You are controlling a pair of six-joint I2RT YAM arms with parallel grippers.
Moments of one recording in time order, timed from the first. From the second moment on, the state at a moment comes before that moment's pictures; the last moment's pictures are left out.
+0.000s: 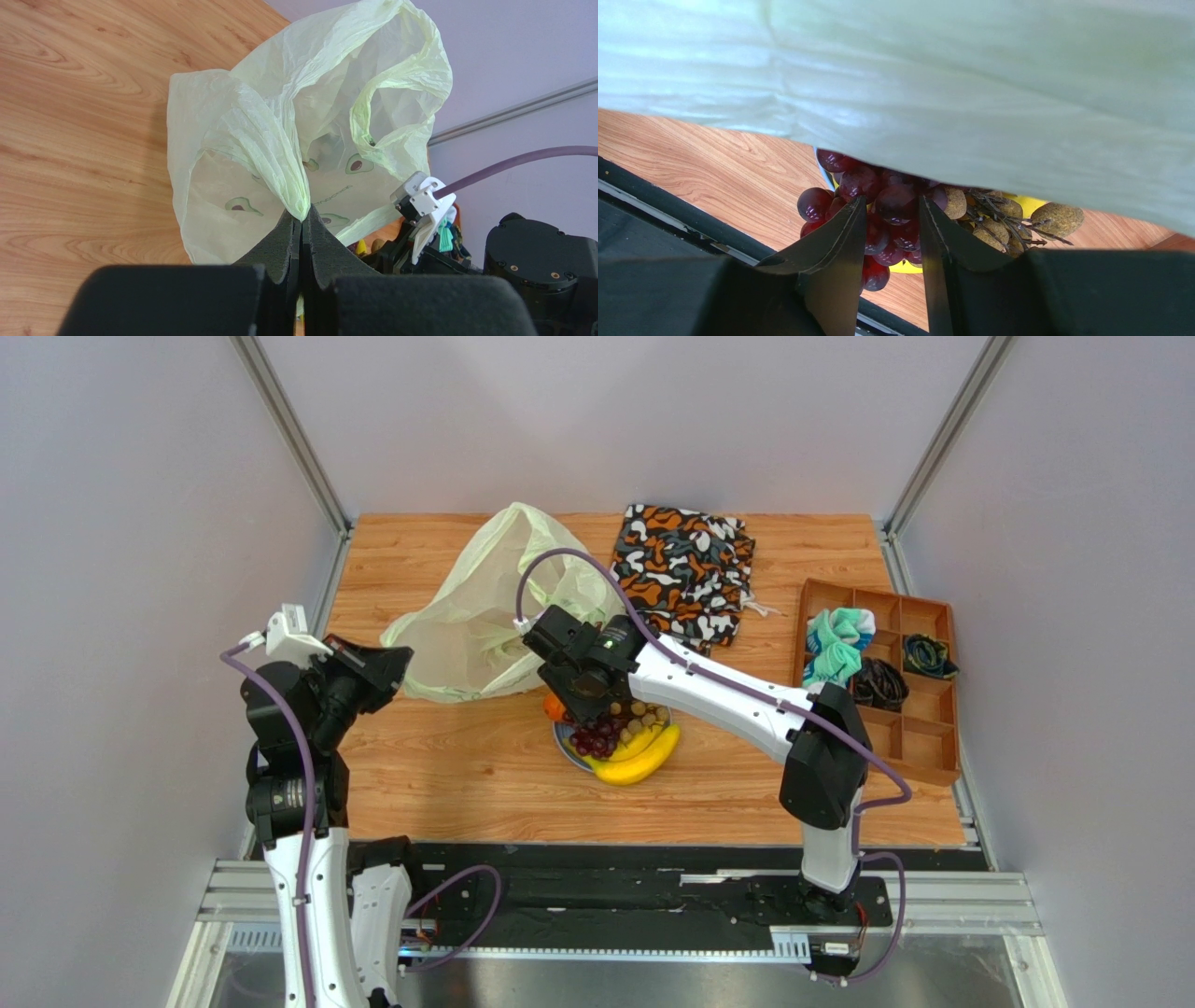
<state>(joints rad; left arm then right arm) 0.24 0.58 0.87 -0.52 0.41 -0.69 1.01 1.89 1.76 -0.99 0.23 0.22</state>
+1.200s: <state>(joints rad) 0.24 0.58 0.86 -0.52 0.41 -0.69 1.01 1.76 1.75 -0.95 0.23 0.23</state>
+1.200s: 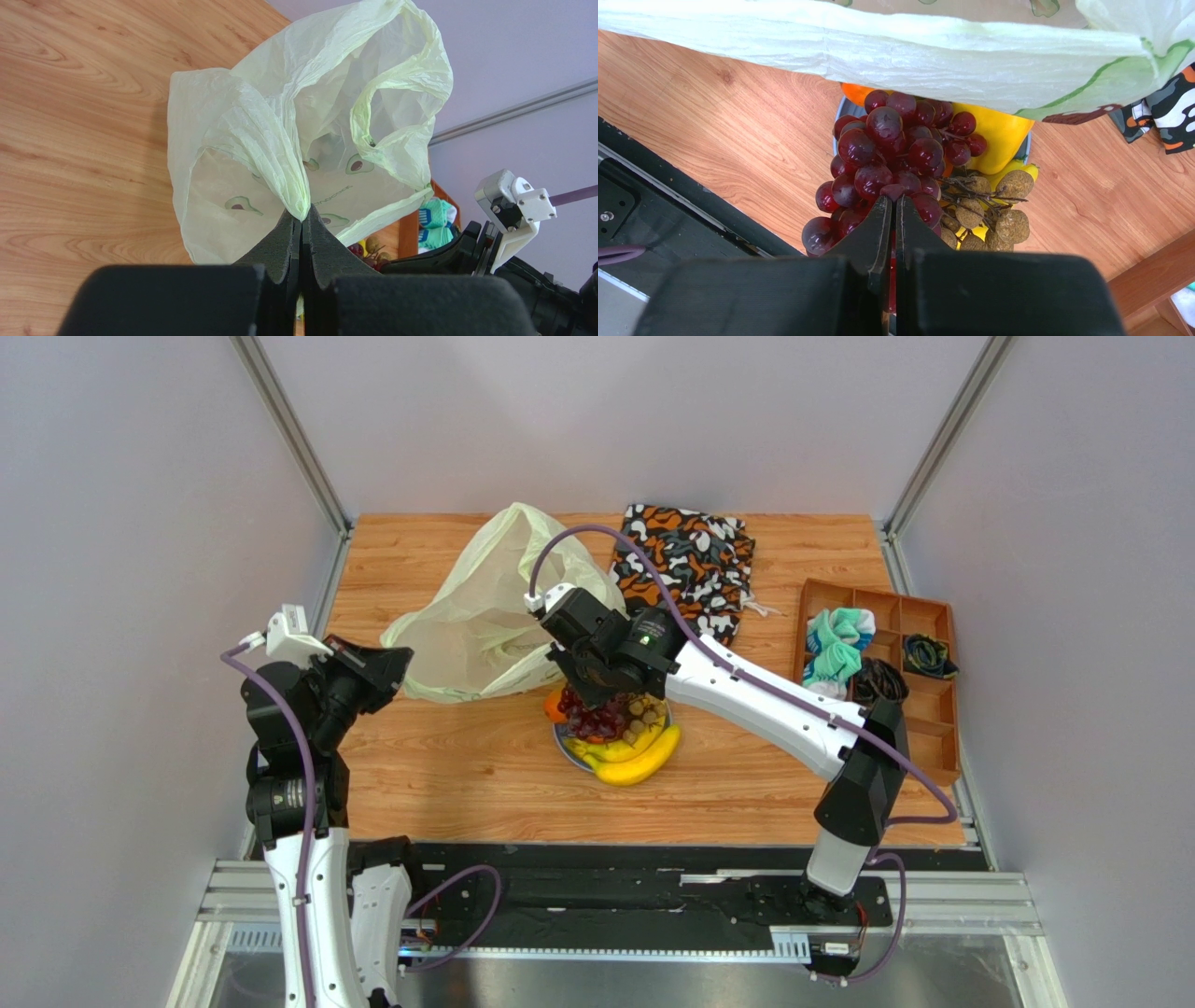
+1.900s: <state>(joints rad) 0.24 0.58 0.86 -0.52 0.40 -0.69 1.01 1.66 1.71 -0.79 0.22 0.22</state>
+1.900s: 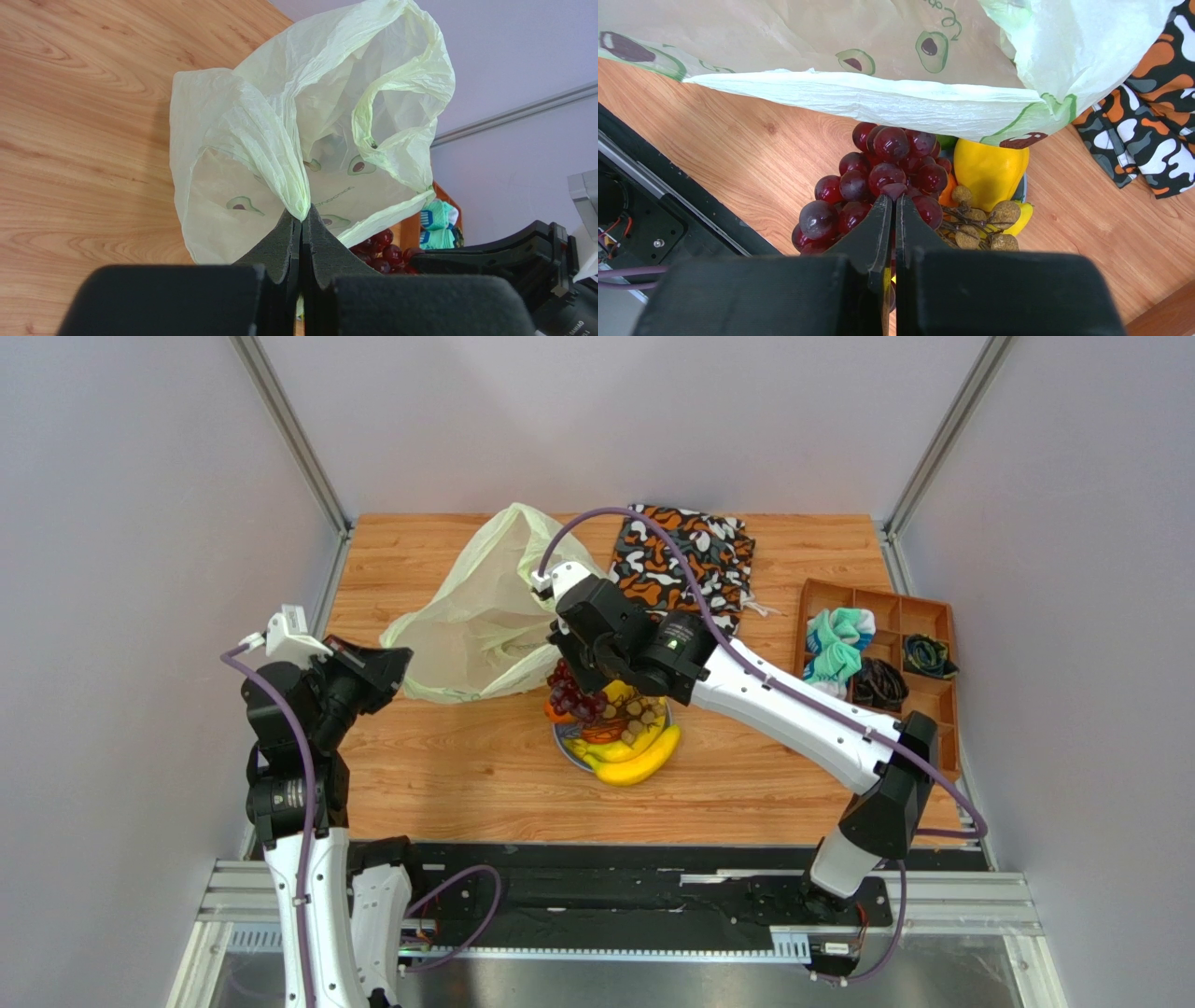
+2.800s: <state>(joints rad) 0.24 0.58 0.86 -0.54 0.39 -0.71 1.02 1.49 1.81 -0.68 0.12 0.21</state>
